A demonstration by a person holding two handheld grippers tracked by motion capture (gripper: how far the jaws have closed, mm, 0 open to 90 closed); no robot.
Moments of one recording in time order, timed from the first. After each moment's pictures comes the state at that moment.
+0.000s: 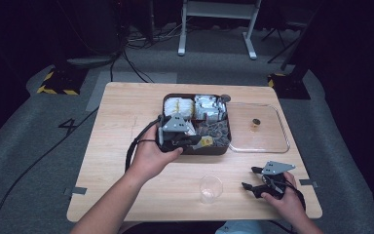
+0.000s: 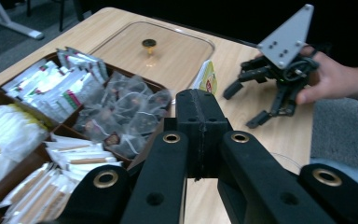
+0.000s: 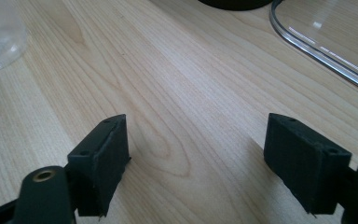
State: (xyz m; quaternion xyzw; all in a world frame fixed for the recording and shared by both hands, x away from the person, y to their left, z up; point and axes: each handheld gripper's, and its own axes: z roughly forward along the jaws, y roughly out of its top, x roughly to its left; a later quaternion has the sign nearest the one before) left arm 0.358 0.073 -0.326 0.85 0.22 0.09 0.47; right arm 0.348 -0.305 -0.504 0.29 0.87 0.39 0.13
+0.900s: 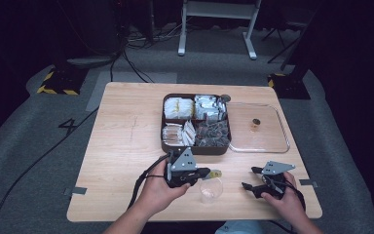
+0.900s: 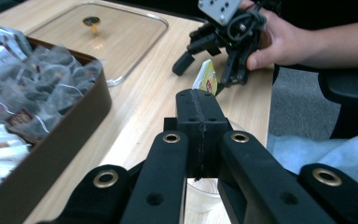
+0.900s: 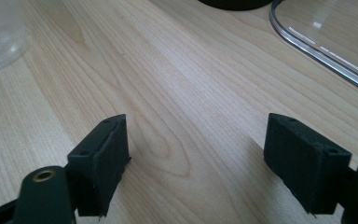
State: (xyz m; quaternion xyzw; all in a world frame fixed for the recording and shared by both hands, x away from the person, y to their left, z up) left arm 0.307 0.049 -0.387 0.86 0.18 0.06 0.48; right arm 0.348 -0.304 -0.504 0.29 0.87 0.39 0.13
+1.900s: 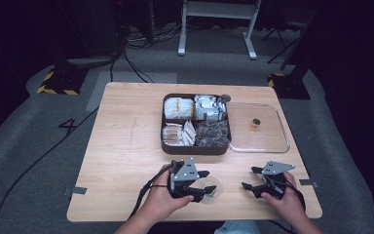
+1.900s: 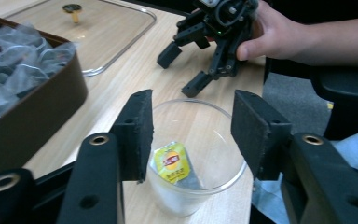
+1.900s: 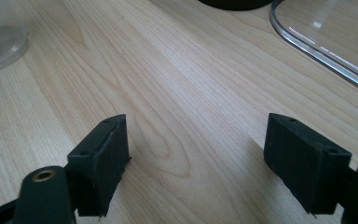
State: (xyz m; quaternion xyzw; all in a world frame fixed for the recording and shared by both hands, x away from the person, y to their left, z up) left arm 0.299 0.042 -0.416 0.84 0.19 0.05 0.50; right arm 0.348 -0.304 -0.504 0.29 0.87 0.39 0.13
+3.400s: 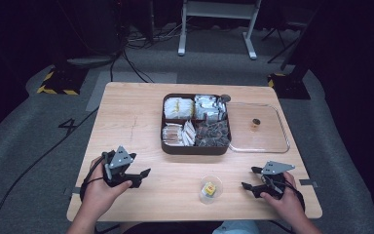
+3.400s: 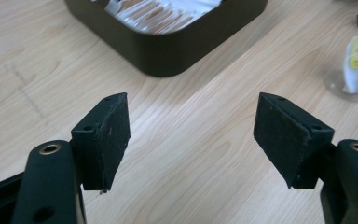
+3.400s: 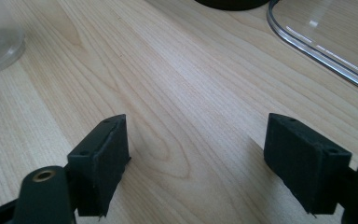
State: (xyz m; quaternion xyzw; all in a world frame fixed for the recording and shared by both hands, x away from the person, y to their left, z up) left arm 0.311 0.204 -0.423 0.83 0.36 0.17 0.39; right arm 0.347 -0.303 -0.504 0.30 0.86 0.39 0.13
